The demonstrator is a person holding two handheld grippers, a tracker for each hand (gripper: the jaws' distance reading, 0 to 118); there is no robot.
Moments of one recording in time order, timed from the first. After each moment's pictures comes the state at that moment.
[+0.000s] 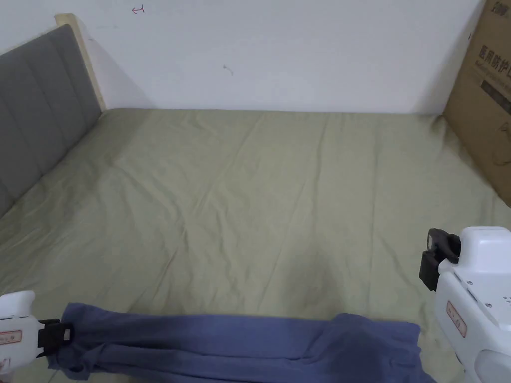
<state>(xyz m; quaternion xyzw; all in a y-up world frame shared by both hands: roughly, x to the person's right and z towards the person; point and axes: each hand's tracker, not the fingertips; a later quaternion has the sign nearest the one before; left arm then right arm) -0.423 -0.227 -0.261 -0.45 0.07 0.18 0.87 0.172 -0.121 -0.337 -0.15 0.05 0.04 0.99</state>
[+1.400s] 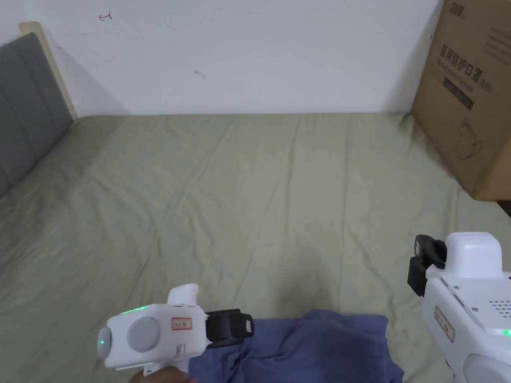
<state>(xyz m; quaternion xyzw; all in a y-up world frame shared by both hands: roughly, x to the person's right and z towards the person) -0.175 -0.247 -0.344 -0.47 -0.15 0.24 0.83 0.209 -0.125 -0.325 -0.16 0.04 0.03 0.99</state>
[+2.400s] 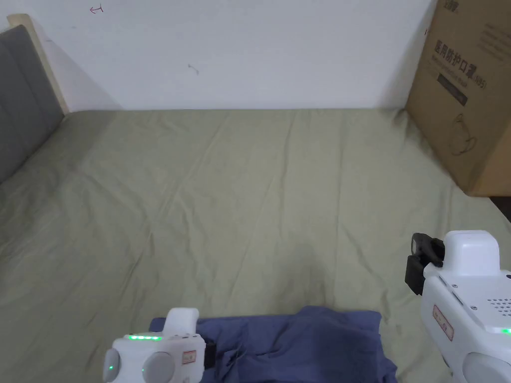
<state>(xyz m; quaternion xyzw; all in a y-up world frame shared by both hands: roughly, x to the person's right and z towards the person) -0.149 -0.299 -0.334 -0.49 -0.10 0.10 0.86 0.216 -0.128 -0.325 -0.16 0.04 0.03 0.99</state>
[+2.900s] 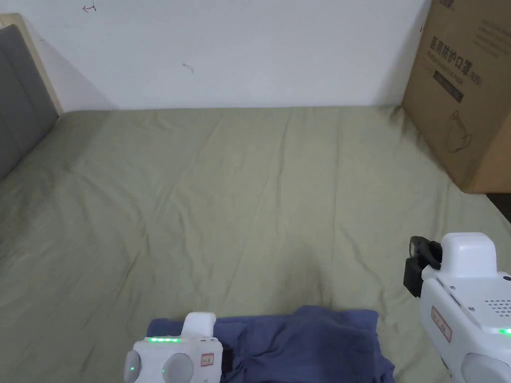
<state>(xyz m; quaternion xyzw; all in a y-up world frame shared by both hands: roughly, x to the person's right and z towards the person) -0.132 -0.301 -0.337 -0.50 -0.12 0.13 0.85 0.220 -0.133 -0.328 -0.17 0.04 0.03 0.98</state>
